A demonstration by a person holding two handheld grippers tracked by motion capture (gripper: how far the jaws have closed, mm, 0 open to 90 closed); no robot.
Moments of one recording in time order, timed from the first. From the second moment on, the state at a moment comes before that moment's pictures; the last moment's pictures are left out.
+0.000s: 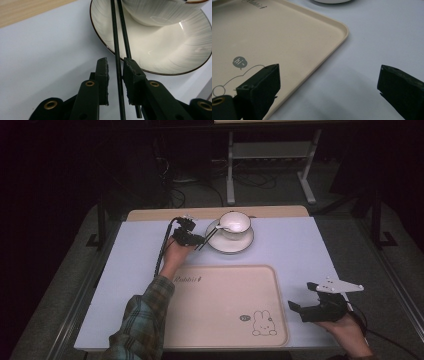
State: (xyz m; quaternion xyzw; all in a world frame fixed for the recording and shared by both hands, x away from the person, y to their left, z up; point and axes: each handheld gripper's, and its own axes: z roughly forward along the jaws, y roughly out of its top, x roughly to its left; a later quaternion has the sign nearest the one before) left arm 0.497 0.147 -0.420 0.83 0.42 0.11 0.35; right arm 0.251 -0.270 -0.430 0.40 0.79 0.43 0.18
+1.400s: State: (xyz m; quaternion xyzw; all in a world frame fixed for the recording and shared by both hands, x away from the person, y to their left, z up) left arm 0.426 0.240 -0.396 0.81 0.42 0.11 0.38; right arm 0.251 -0.269 -0.430 0.39 0.79 0.43 0.18
